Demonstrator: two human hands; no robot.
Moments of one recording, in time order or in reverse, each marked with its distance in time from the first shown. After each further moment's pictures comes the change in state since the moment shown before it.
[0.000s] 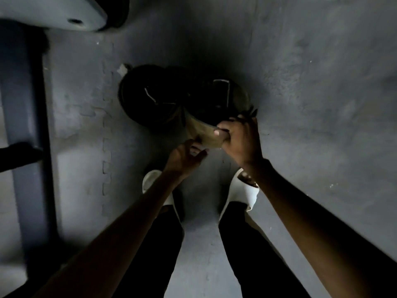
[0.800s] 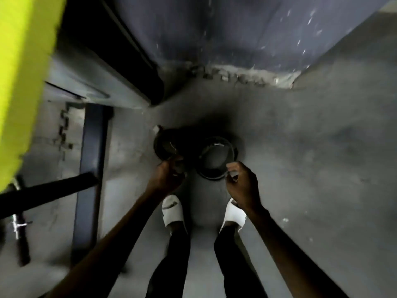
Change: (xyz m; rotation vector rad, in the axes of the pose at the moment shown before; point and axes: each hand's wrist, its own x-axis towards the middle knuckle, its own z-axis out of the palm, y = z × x) left_hand -0.150 0.135 -0.150 0.204 0.193 0.135; right_hand -0.072 -0.102 -0.203 0.478 -0.004 0.423
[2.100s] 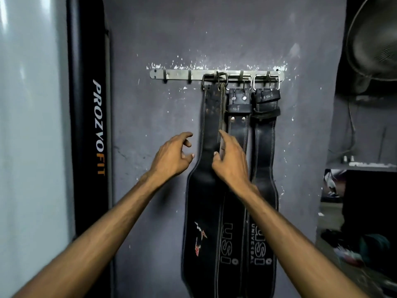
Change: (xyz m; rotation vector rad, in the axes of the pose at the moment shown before) left_hand -0.431 0.707 -0.710 0.191 1.183 1.158; right_hand -0.360 -0.811 -0.629 0.019 1.053 -1.237
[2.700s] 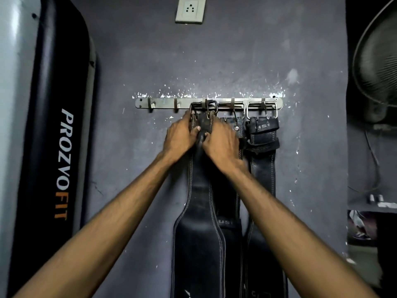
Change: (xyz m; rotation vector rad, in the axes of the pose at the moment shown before) left_hand 0.173 0.036 0.029 0.072 0.308 0.048; right_hand 0.160 0.008 -0.002 -0.152 0.141 -0.148
